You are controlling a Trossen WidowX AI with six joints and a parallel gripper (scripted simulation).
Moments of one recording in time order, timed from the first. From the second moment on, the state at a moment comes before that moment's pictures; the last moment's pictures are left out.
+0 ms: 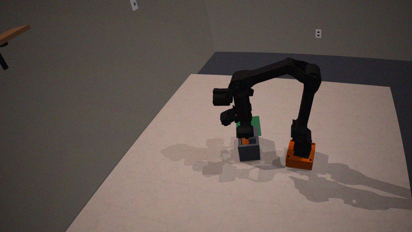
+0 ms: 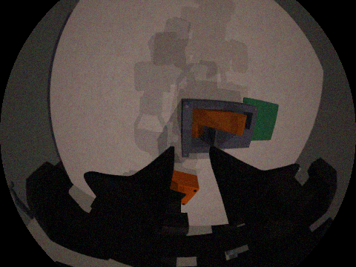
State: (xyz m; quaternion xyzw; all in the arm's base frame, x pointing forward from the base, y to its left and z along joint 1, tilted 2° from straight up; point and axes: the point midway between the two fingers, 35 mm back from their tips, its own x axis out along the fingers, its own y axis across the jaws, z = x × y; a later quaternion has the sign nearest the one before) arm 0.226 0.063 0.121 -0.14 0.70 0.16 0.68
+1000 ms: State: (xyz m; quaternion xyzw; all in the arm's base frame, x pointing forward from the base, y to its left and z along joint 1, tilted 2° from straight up) arm 0.236 0.048 0.121 0.00 0.72 0.01 0.70
